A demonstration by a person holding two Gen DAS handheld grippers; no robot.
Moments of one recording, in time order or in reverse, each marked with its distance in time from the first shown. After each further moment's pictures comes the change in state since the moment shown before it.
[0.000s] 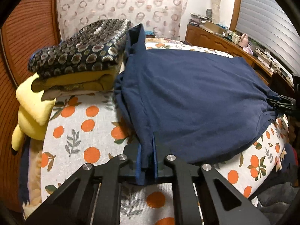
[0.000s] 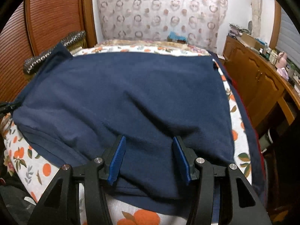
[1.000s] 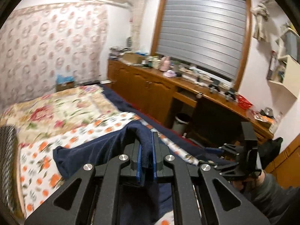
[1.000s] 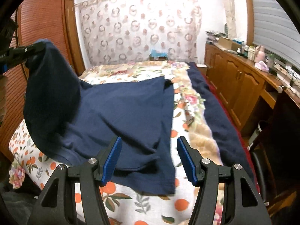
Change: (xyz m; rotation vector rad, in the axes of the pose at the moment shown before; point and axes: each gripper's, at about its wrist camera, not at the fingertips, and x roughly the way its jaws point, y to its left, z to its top) left arm -0.042 -0.230 0.184 0.280 -0.232 -0.519; right arm -0.097 -0.050 -0.041 0.141 -0.173 -0.049
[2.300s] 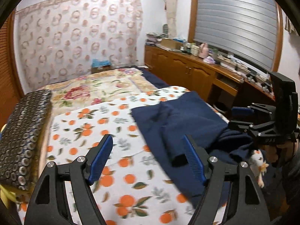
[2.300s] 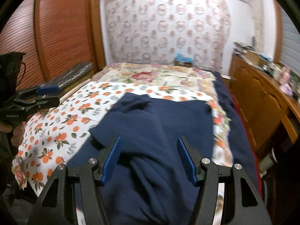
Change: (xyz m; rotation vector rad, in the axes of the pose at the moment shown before) left arm -0.008 0.088 -0.081 -0.075 0.078 0.314; right arm 0.068 0.062 0.058 -0.165 0.017 0.153
